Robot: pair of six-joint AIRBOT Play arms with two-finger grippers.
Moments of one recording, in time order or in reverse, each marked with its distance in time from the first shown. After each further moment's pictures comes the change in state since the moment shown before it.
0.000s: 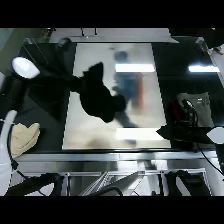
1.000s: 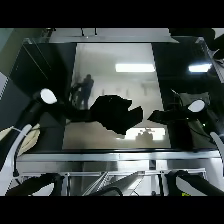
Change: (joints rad) left arm 0.019 0.051 -0.463 -0.050 -0.007 -0.114; right arm -0.001 -0.562 0.219 0.048 -0.137 -0.171
